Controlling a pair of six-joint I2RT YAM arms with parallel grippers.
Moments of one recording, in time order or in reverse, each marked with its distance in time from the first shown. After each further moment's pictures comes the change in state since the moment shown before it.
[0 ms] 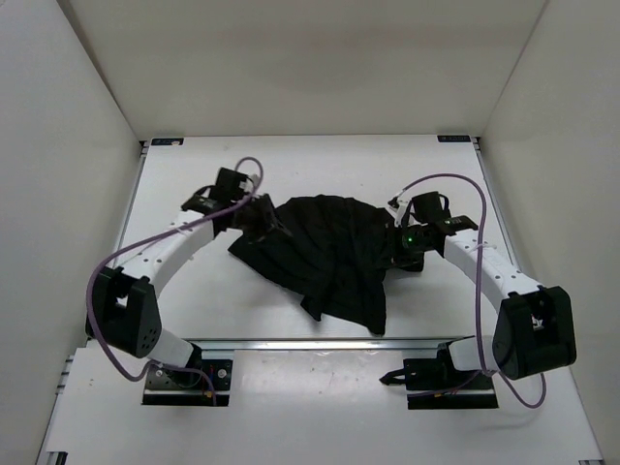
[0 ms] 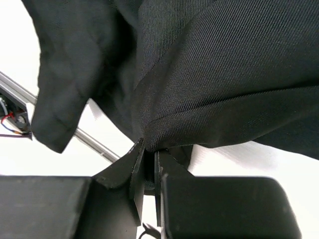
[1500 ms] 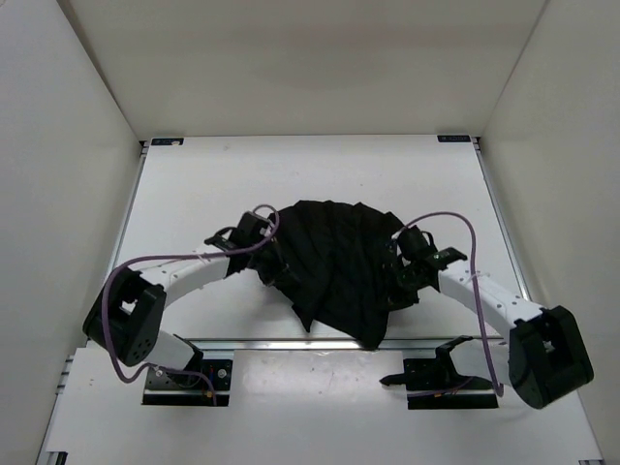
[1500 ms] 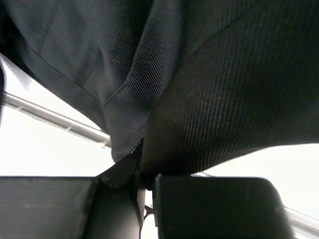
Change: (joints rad) left arm -0.304 -0.041 -0.409 0.323 -0.054 -0.276; right arm 0.216 -0.173 -0.312 -0.022 0.212 0.246
